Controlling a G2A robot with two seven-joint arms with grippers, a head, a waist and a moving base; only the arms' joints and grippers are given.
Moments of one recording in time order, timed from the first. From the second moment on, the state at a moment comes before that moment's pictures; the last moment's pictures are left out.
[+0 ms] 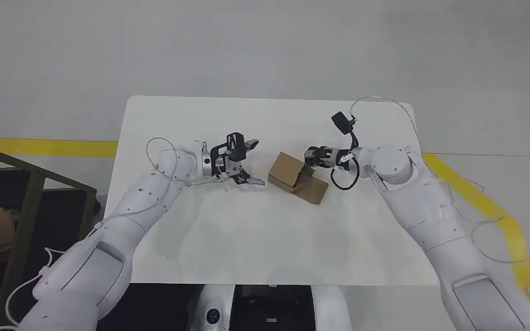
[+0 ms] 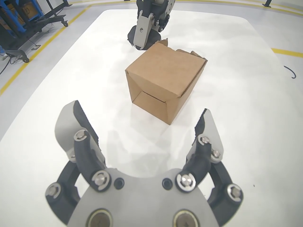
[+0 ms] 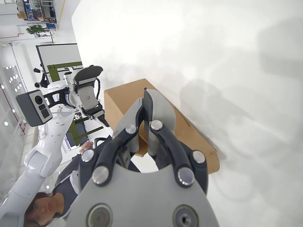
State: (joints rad) left arm 0.76 -1.15 -0.78 -0.83 1.70 -0.88 0.68; right arm -0.80 -1.19 0.92 -1.11 0.00 0.04 0.85
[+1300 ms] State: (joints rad) left arm 0.73 -1.13 -0.68 -0.87 1.84 -0.97 0.83; right arm -0.62 -1.29 0.85 -0.92 0.09 -0.28 0.96
